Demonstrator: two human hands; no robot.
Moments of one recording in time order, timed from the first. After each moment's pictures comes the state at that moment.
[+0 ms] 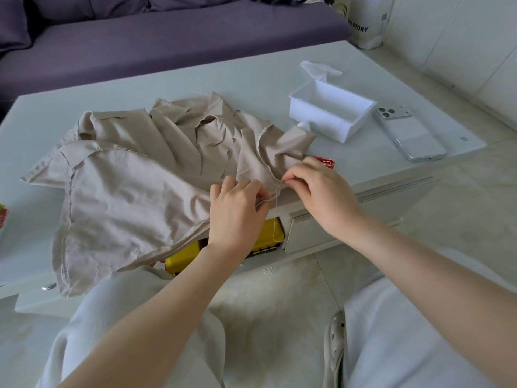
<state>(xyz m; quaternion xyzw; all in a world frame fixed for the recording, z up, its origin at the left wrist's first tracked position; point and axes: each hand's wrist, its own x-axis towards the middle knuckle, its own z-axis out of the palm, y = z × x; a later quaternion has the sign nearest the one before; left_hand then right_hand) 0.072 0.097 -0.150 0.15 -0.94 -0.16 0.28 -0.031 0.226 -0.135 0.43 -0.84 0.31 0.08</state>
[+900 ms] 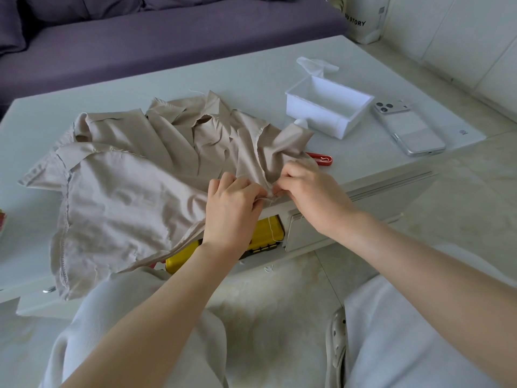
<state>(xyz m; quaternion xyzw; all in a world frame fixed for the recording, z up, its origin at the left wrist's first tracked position) 0.072 0.090 -0.150 0.10 -0.95 -0.10 0.29 -0.028 0.220 -0.135 0.53 -0.81 0.19 0.13</state>
